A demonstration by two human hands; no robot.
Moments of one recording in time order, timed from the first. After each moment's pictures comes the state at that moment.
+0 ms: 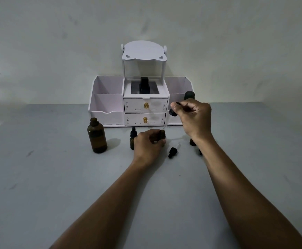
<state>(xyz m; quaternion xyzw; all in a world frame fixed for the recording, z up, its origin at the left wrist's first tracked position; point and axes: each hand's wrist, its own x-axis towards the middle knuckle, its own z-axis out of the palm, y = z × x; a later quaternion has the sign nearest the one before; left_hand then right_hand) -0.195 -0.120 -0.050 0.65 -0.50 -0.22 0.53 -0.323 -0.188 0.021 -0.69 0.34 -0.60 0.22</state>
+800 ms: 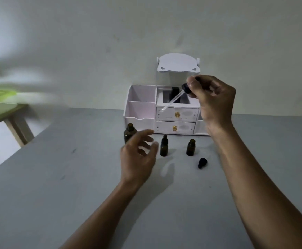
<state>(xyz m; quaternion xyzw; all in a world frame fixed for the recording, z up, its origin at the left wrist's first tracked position) -0.134 -0.024 -0.018 0.61 -0.46 -0.04 0.64 -0.265 -0.149 0.097 -0.62 0.20 -0.67 0.36</state>
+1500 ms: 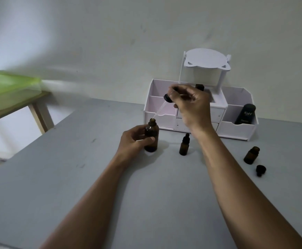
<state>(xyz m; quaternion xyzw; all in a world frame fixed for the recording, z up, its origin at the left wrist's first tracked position) -0.020 -0.043 -0.050 0.58 -0.43 -0.26 0.64 -0.175 -0.135 0.069 -0.71 0.19 -0.56 0.39</state>
